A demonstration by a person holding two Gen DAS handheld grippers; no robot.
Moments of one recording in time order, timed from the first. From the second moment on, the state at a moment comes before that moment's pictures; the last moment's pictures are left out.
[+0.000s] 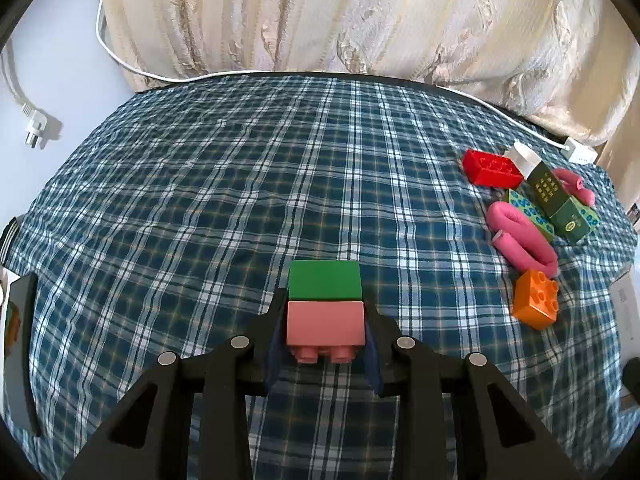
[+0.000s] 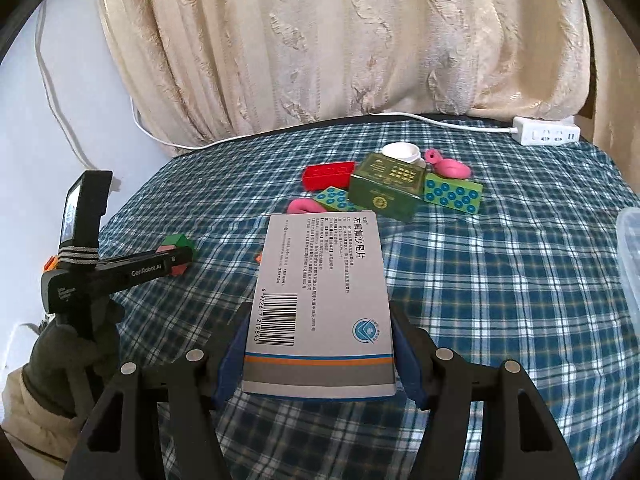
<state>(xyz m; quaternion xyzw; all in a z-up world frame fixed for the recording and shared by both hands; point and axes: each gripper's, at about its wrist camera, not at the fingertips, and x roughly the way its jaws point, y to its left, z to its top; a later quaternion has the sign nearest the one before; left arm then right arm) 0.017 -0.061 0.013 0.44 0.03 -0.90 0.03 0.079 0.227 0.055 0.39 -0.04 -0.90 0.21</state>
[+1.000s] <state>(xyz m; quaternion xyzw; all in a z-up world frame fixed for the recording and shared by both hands) 0.027 0.088 0.074 0.39 -0.05 -0.91 -0.11 0.080 0.393 0.067 0.33 -0.14 -0.93 0.04</state>
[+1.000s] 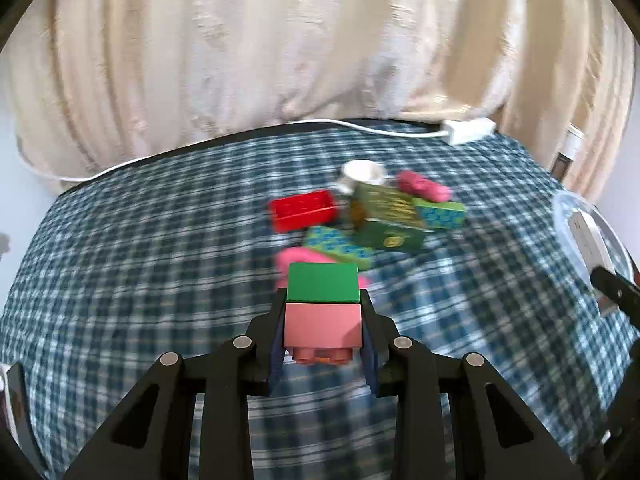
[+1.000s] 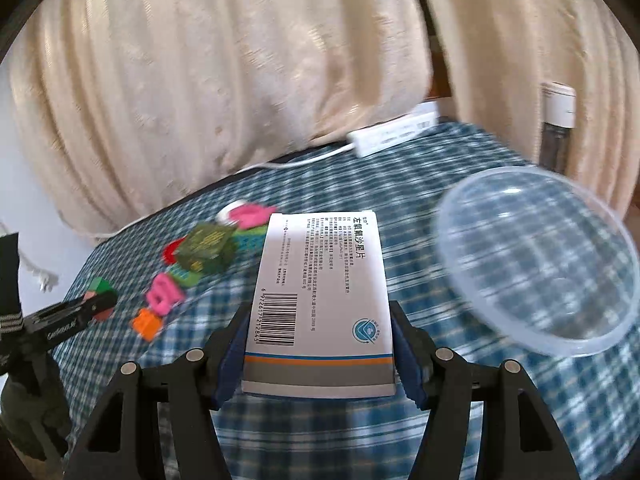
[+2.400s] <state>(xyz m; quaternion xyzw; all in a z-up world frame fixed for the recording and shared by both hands) 0.010 0.375 0.071 0.40 -0.13 -0.83 -0.37 0.064 0.579 0.050 0.32 -0.15 -0.92 -0.15</state>
